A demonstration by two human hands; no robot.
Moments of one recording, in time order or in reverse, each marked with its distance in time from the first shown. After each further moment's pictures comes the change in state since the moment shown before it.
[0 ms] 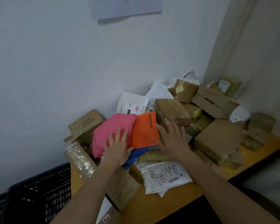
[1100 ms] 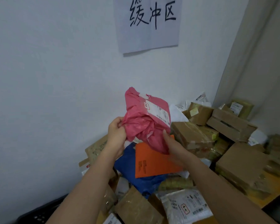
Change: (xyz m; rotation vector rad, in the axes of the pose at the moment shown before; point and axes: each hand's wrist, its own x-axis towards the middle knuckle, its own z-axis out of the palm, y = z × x) left_hand 0.040 -0.029 -0.149 -1.505 0.369 -0.078; right_hand 0.069 -0.083 -0.043 1.465 -0.209 0.341
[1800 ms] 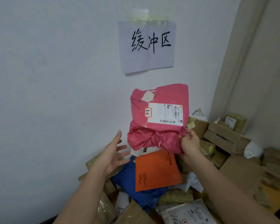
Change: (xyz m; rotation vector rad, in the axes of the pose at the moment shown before) left_hand -0.025 0.021 -0.037 -0.030 -0.159 -0.408; right_hand -0.026 -0.049 -0.016 0.380 0.498 -0.308
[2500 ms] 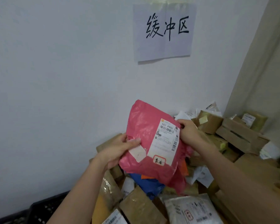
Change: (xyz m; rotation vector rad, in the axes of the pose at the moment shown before) left_hand -0.033 -0.016 -0.008 0.167 -0.209 0.192; right_hand 0.025 0.001 0.011 -0.820 -0.401 -0.455
